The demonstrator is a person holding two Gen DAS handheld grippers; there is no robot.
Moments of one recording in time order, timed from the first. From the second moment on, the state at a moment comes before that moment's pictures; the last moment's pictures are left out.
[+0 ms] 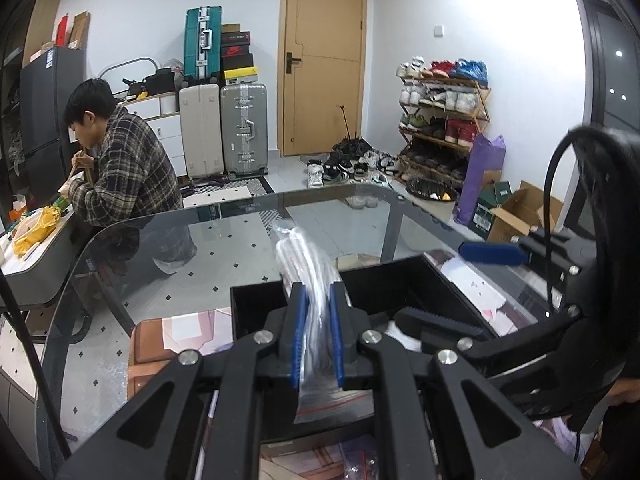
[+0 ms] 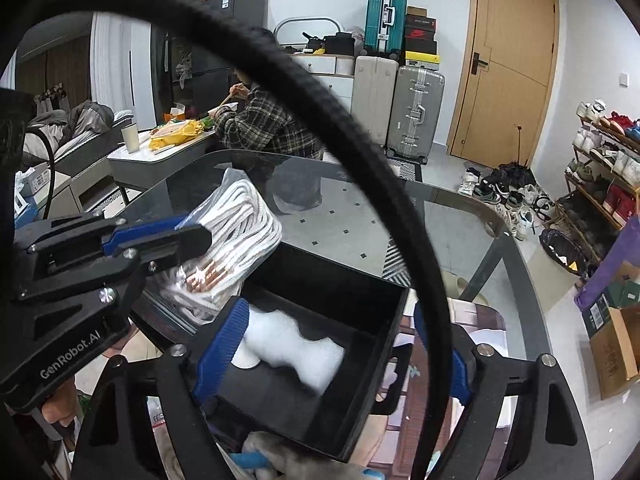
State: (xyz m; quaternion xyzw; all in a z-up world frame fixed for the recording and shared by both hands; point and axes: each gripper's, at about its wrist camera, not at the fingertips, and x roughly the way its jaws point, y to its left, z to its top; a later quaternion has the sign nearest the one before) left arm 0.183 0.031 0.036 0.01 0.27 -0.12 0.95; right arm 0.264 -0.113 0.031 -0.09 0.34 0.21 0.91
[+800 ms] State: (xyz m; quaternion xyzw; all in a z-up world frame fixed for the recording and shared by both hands) left arm 0.121 0.055 0.039 0.01 0.27 -0.05 0.96; right arm 0.208 -0.174 0.041 -0.04 0.33 0.21 0.92
